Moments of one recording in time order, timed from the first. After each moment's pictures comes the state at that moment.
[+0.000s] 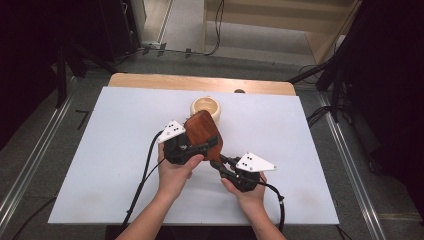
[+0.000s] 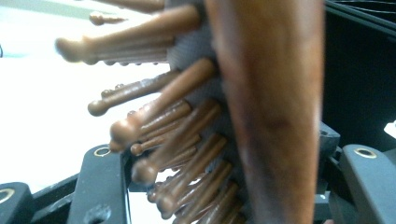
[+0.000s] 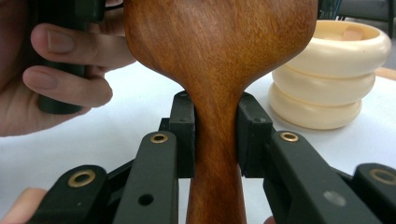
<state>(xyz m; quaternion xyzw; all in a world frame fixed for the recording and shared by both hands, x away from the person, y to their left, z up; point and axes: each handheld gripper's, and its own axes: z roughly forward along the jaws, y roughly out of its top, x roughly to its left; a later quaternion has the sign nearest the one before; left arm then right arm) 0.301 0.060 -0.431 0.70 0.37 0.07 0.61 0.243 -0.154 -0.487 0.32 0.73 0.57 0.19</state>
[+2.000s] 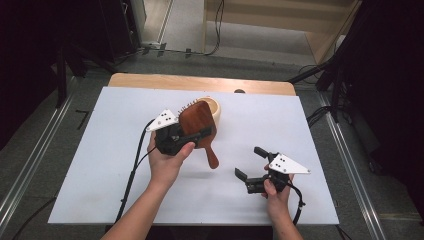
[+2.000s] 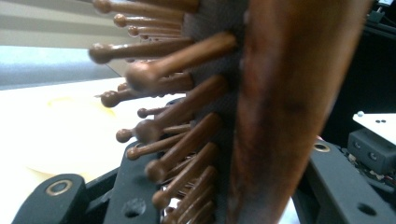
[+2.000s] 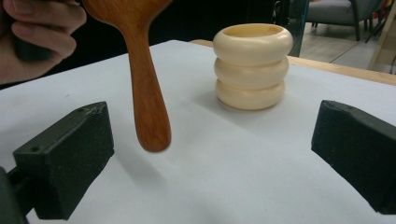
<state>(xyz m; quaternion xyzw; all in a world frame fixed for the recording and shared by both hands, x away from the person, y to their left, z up) 0.316 0.081 -0.402 0.71 0.31 0.06 0.62 0.232 -0.229 -0.492 0.35 0.70 0.58 0.21</state>
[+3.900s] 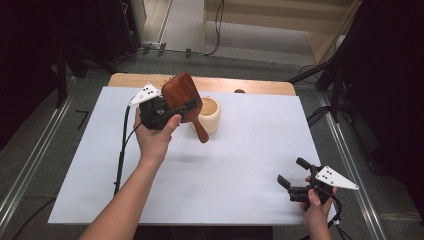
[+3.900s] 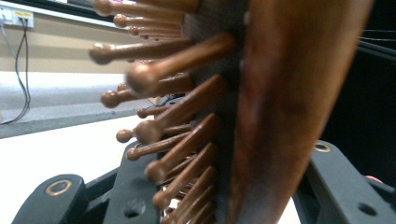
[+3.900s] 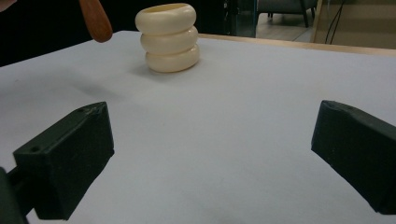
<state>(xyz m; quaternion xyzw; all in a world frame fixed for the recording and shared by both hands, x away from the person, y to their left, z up) 0.357 0.107 -0.367 0.68 0.34 0.11 0.64 0.198 -0.338 -0.512 0.42 0.68 0.56 0.23</state>
